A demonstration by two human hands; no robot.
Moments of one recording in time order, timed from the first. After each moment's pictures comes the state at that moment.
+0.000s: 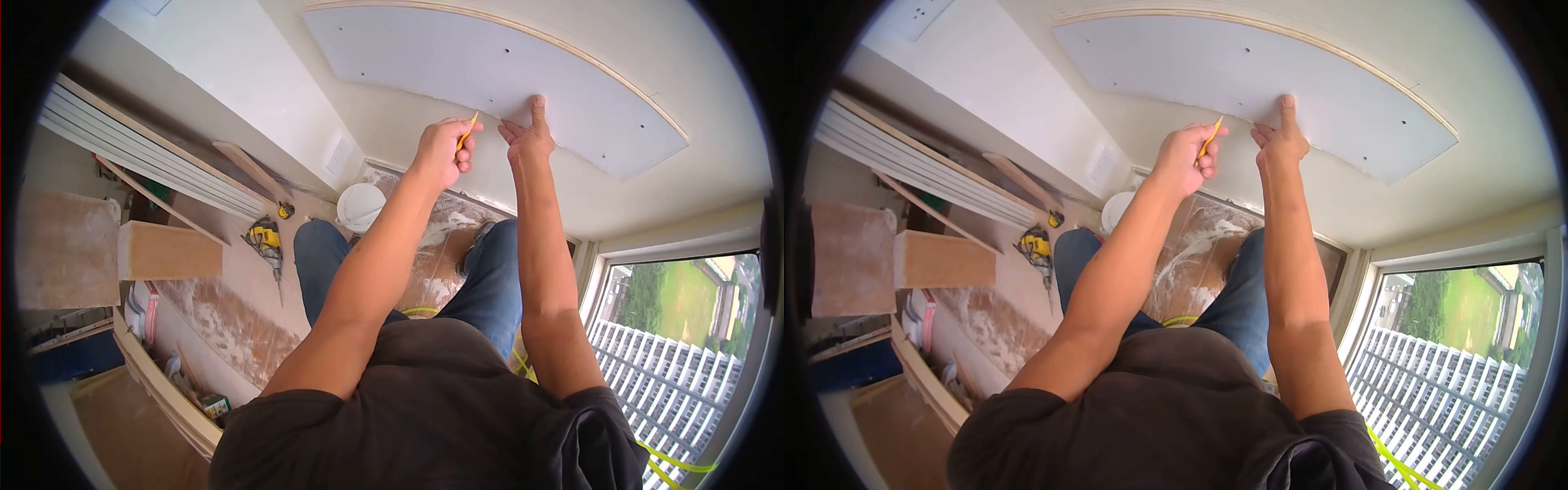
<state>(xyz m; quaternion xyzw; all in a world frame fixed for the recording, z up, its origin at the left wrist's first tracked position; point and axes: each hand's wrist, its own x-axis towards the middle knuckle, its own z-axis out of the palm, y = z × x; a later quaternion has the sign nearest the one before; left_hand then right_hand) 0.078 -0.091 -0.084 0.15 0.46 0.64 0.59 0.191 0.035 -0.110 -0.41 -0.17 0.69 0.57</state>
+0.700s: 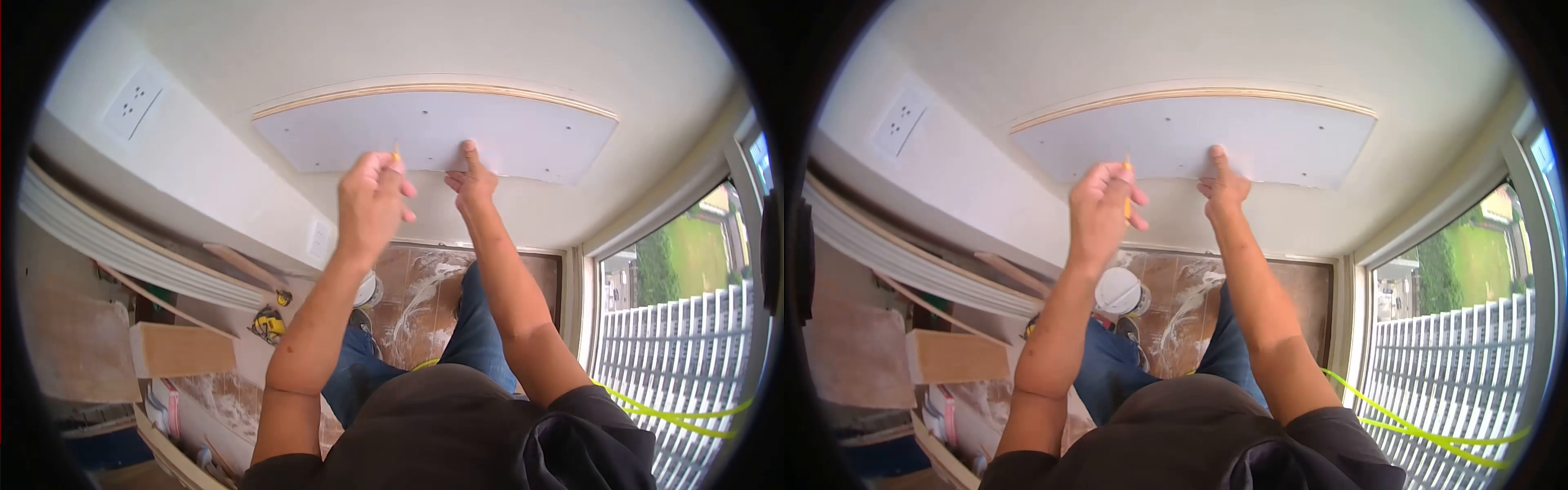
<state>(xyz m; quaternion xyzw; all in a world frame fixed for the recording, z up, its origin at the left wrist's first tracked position) 0.098 -0.136 0.050 0.45 0.63 0.55 0.30 0.189 0.040 -0.126 -0.42 -0.16 0.67 0.59</state>
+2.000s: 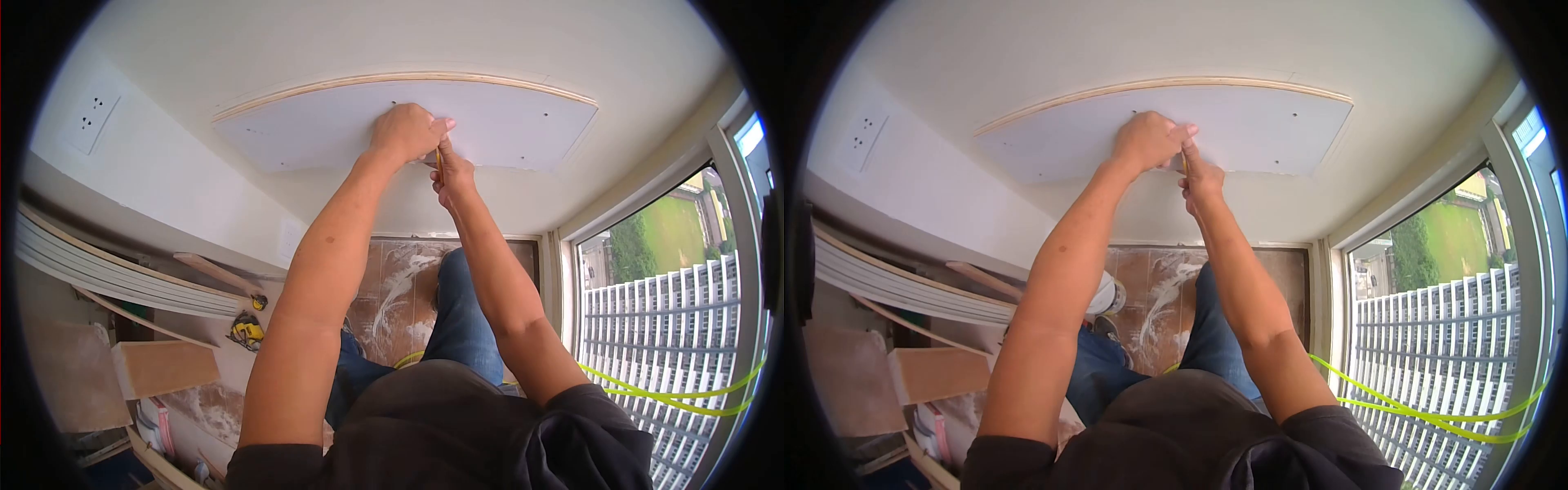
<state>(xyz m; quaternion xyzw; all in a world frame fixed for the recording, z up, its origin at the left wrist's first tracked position) 0.106 0.018 0.013 0.67 0.69 0.19 0.18 0.214 0.034 -0.109 -0.50 -0.26 0.69 0.46</state>
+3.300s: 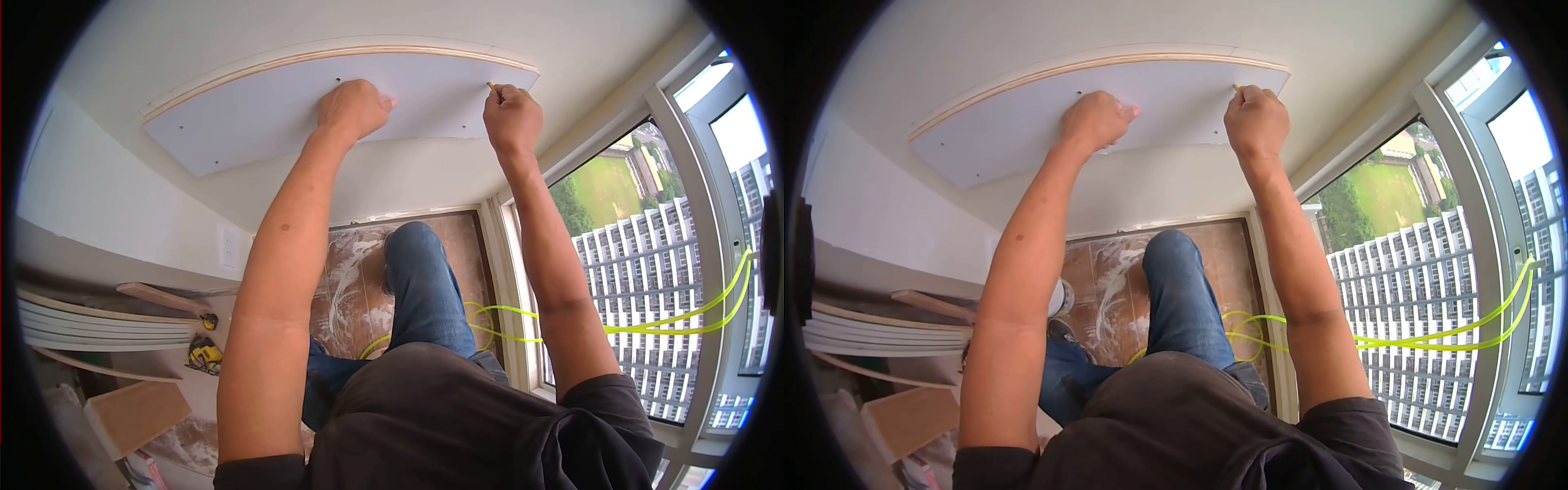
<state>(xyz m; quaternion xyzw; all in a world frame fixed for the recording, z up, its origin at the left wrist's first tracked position) 0.106 0.017 0.015 0.69 0.68 0.16 0.16 0.355 0.037 -0.009 -0.59 -0.65 -0.18 0.44</state>
